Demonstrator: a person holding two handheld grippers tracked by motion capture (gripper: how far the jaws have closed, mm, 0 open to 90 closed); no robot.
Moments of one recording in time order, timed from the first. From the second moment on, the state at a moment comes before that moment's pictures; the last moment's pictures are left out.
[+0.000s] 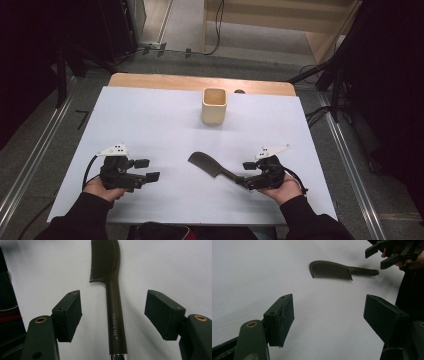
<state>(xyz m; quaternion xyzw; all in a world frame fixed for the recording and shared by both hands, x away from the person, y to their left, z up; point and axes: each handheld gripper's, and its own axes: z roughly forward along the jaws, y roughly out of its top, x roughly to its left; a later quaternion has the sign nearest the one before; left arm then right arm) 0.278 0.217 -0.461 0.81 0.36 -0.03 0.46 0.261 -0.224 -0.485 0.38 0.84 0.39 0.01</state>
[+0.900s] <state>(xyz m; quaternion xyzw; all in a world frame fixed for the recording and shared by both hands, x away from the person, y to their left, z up) 0.290 0.212 -0.459 0.81 0.36 -0.04 0.47 0.251 -0.226 -0.511 0.38 0.85 0.37 0.01</state>
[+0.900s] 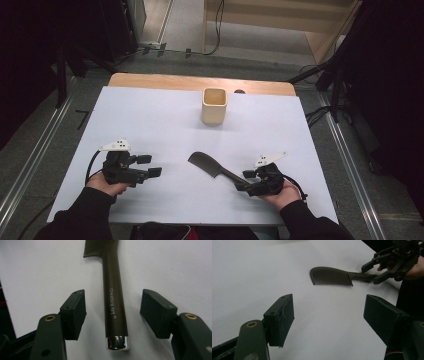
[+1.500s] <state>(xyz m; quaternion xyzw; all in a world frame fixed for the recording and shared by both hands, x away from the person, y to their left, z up) 0.290 0.211 -0.459 0.81 0.36 -0.03 0.47 0.239 -0.221 -0.520 0.34 0.85 0.38 0.10</state>
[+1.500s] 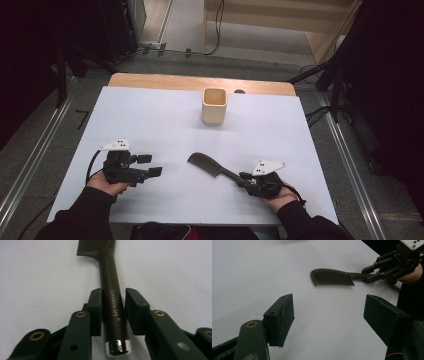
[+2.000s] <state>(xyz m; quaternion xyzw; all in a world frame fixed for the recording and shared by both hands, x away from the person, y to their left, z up) 0.290 0.210 -0.459 0.81 0.36 -0.03 0.47 0.244 -0.216 -0.512 0.34 0.86 0.37 0.07</state>
